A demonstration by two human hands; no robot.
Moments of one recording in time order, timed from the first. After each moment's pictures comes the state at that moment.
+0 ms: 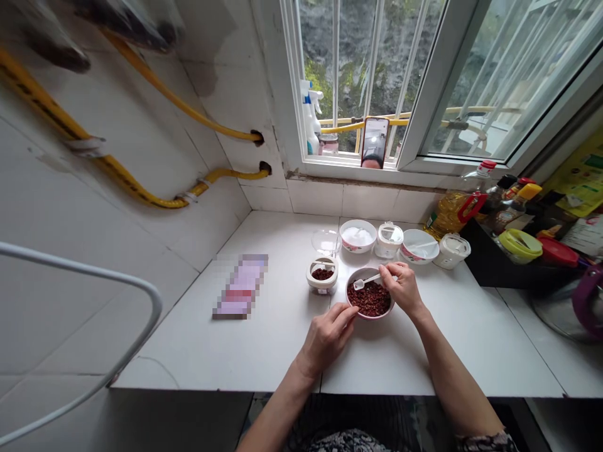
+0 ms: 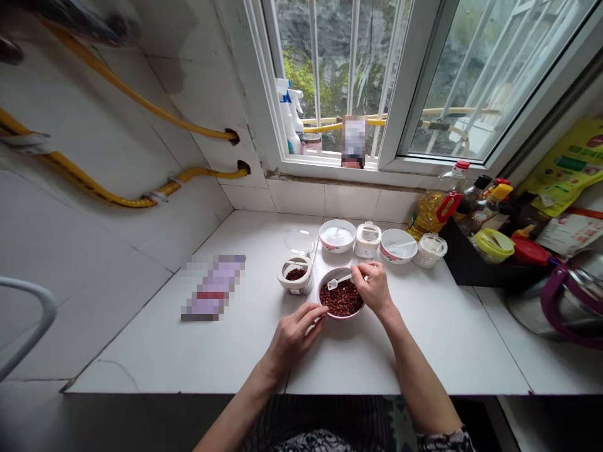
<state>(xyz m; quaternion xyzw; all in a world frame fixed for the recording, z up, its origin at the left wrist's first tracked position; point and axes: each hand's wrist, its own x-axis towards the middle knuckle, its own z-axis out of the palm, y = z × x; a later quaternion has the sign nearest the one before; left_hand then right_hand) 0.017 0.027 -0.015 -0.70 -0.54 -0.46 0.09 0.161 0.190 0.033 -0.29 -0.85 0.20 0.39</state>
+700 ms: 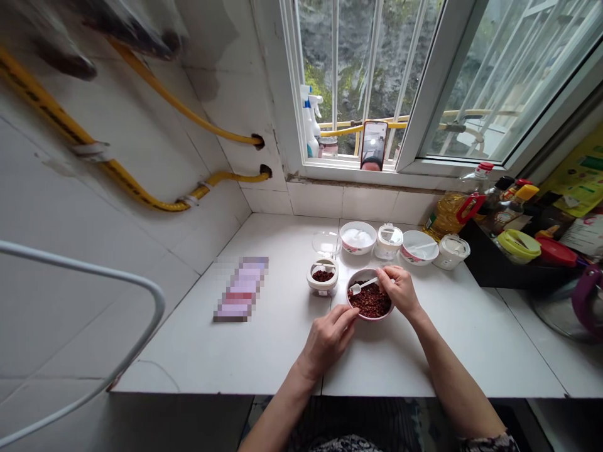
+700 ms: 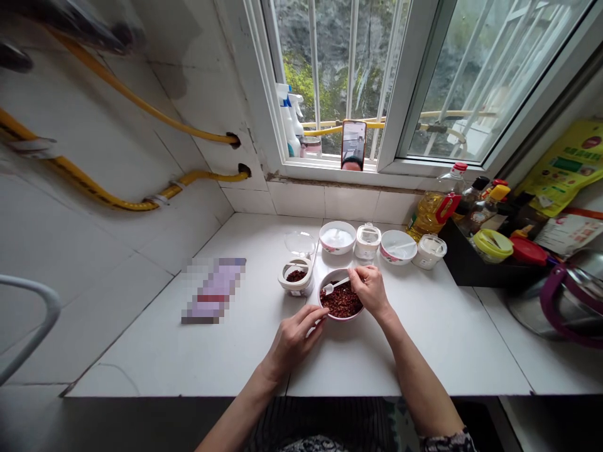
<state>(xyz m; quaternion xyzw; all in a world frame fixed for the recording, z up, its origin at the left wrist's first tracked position) 0.016 0.027 -0.016 -0.70 -0.54 -0.46 0.08 0.157 0.183 0.034 -0.30 -0.83 0.27 0.37</state>
